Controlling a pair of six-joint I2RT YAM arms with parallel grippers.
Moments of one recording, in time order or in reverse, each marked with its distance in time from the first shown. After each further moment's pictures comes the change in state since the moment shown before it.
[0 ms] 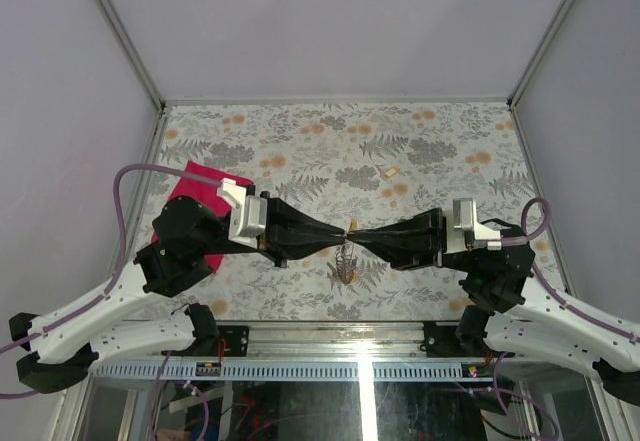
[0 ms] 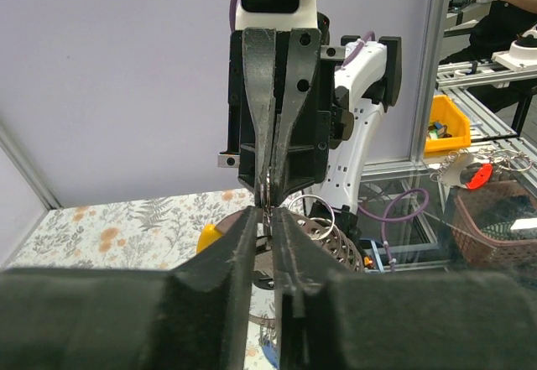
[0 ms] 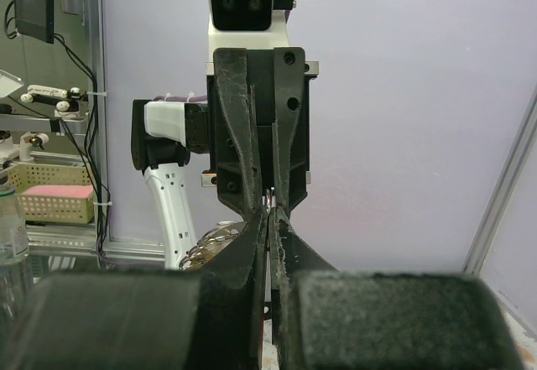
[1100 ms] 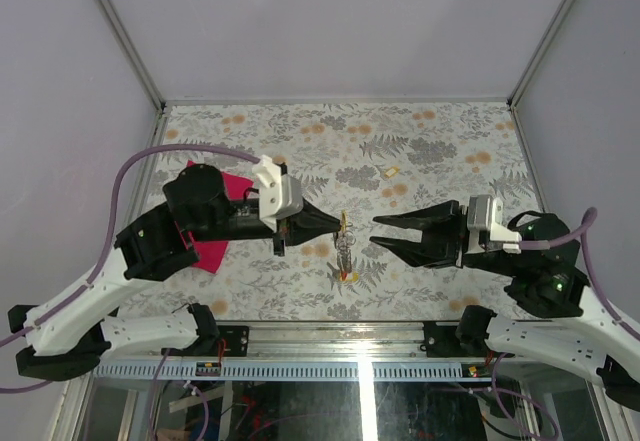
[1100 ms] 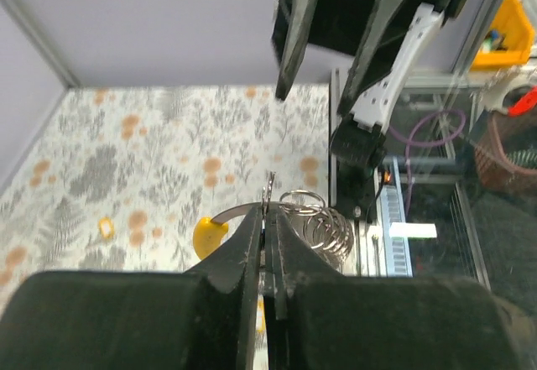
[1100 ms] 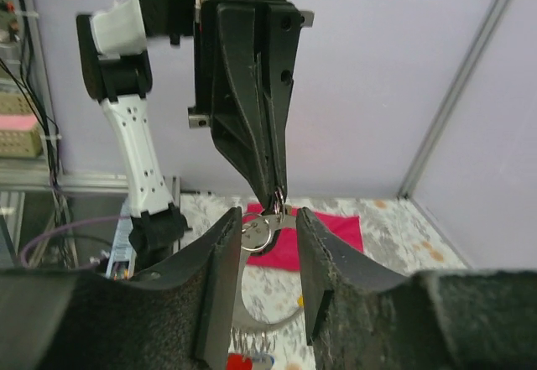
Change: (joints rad) left arm 0.000 0.121 0.317 -0.526 -0.103 0.130; right arm 0.000 -0.074 0.238 -0.562 0.067 -0.190
